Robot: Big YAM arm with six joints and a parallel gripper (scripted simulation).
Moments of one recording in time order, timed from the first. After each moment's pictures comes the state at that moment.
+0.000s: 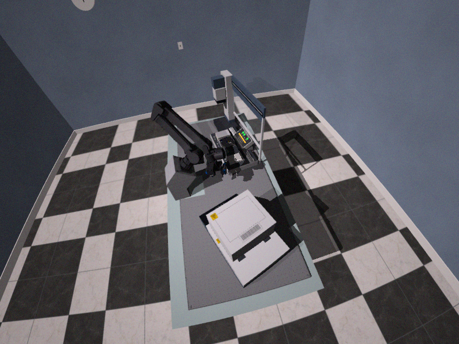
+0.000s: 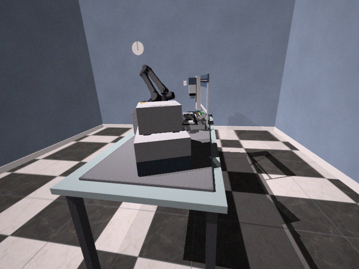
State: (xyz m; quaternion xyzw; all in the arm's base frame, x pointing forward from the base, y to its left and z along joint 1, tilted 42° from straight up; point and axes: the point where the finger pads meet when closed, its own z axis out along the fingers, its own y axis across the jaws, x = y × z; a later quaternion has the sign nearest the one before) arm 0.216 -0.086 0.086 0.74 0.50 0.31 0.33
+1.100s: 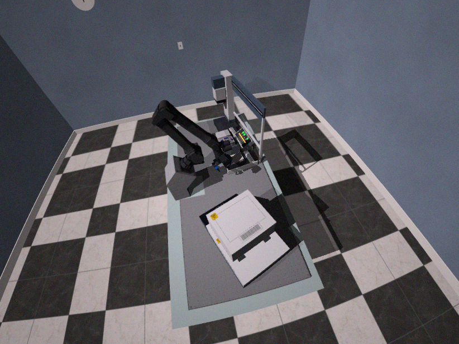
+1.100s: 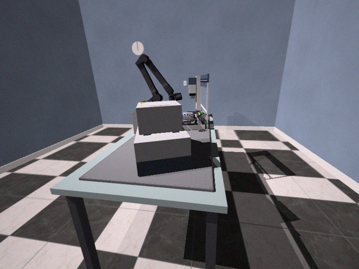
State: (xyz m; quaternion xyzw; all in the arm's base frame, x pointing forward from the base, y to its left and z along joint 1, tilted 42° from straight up) arm 0.268 -0.022 0.113 0.55 0.71 0.23 0.38
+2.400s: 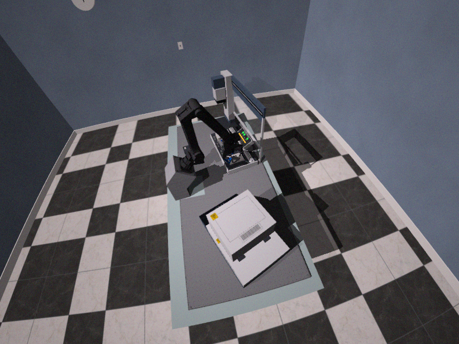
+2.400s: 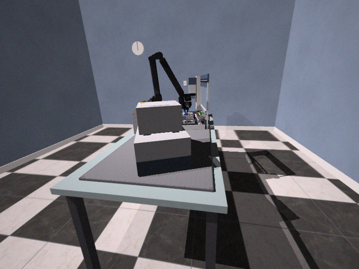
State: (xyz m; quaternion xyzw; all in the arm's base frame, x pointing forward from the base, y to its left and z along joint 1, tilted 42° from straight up) arm 0.333 0.070 0.150 0.25 0.88 0.12 0.39
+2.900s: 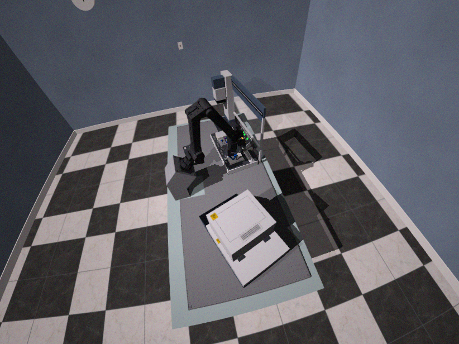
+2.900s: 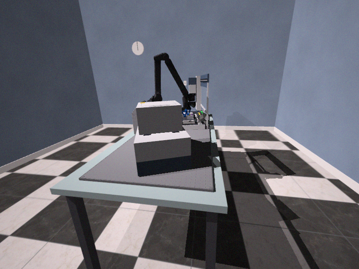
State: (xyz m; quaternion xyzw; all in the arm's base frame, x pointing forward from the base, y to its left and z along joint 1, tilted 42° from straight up) arm 0.359 0.102 0.167 0.14 0.91 0.07 0.38
